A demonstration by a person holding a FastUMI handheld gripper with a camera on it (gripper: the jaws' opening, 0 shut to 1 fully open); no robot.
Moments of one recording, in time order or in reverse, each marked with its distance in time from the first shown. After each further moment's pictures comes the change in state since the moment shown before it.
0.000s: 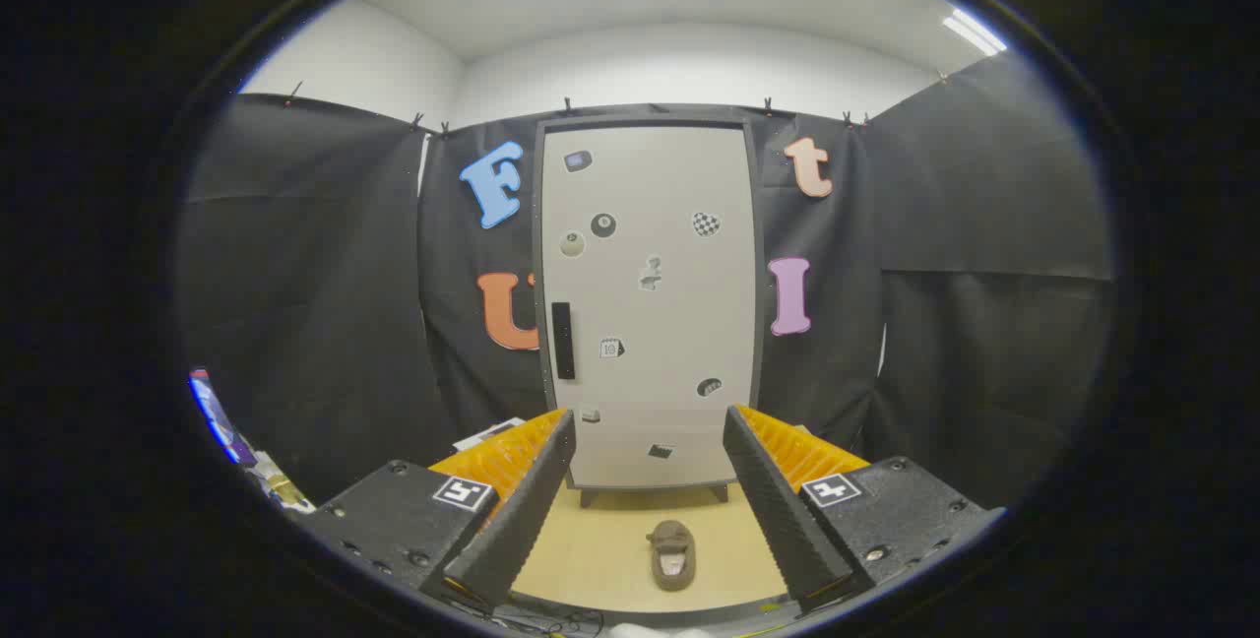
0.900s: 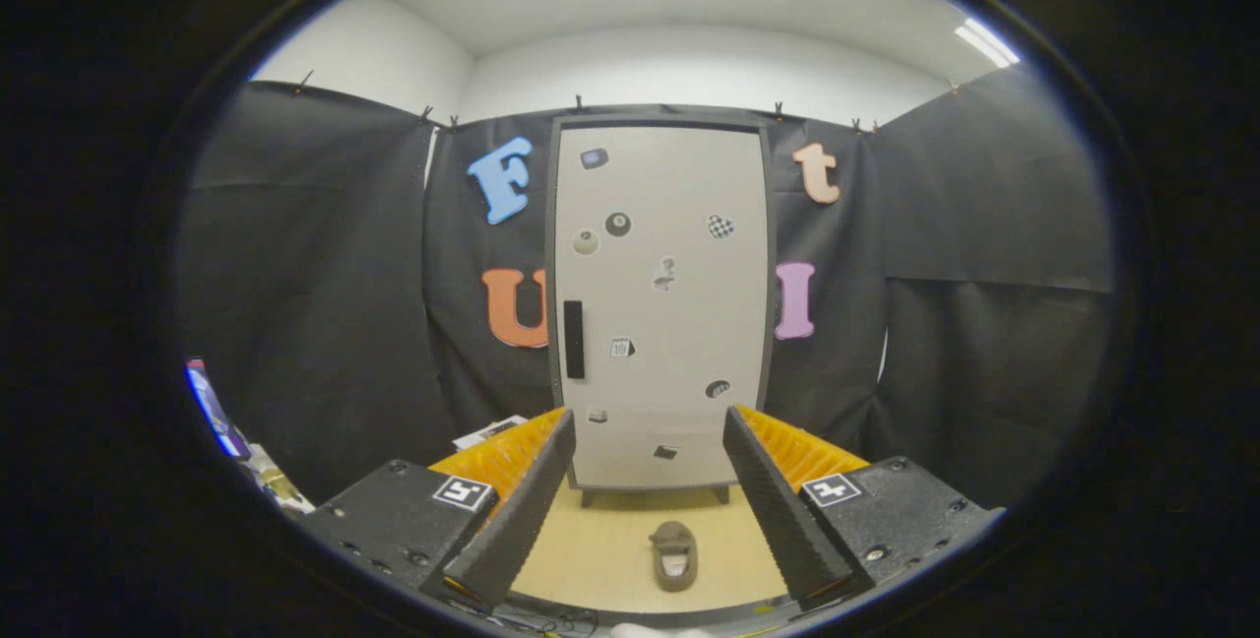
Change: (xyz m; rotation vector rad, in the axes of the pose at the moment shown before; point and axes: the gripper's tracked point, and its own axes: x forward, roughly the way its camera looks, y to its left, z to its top) arm 0.005 0.018 0.001 -0.033 -0.007 -0.009
